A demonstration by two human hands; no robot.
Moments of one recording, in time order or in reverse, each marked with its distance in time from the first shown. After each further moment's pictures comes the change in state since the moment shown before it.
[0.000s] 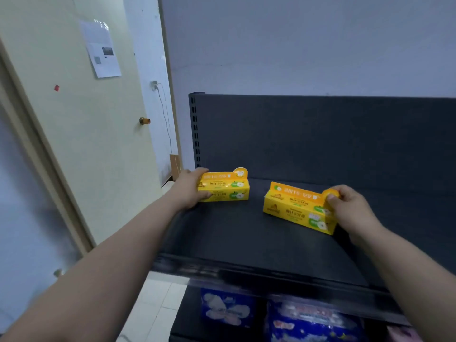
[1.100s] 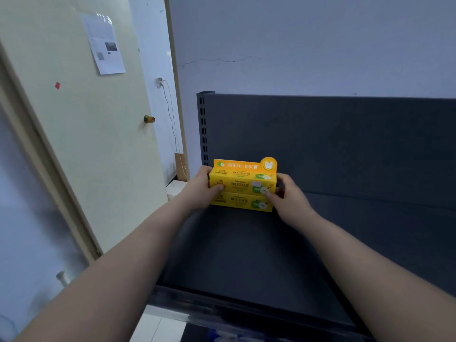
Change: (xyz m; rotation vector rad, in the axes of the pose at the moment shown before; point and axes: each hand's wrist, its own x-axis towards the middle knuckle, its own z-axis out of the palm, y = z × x) left_hand 0.031 0.004 -0.002 -0.371 -0.041 -0.106; right_hand 0.037 -0.044 0.133 -0.007 -0.334 -0.167
